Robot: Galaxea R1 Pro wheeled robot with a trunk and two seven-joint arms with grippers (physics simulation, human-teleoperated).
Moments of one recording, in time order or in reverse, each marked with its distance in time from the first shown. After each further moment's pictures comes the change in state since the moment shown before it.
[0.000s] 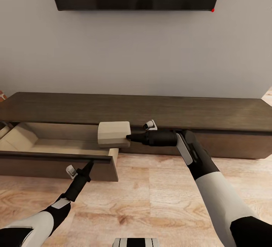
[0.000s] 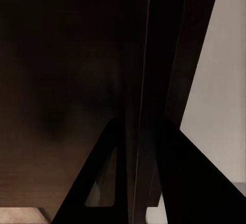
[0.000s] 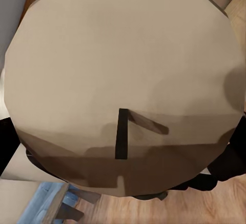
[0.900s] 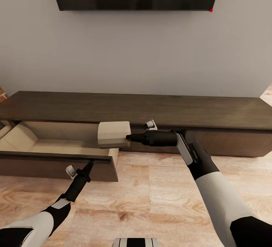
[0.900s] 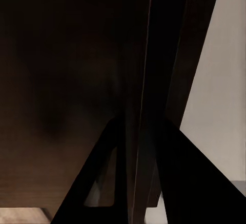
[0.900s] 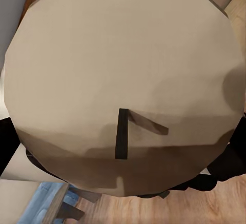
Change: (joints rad) left arm 0.000 0.000 0.002 0.005 0.002 0.004 -0.006; right arm 0.000 0.000 0.000 0.000 0.001 0.000 0.000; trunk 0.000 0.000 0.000
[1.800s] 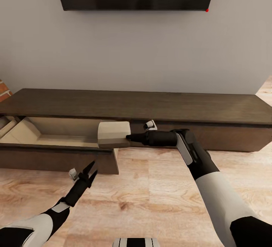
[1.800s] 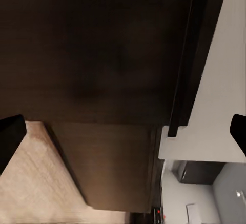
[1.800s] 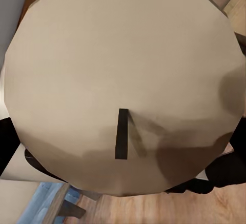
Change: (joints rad) left arm 0.002 0.000 -0.071 0.046 -0.011 -0.012 0.028; right arm 0.000 0.001 0.000 0.001 0.000 0.000 -0.003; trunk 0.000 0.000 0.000
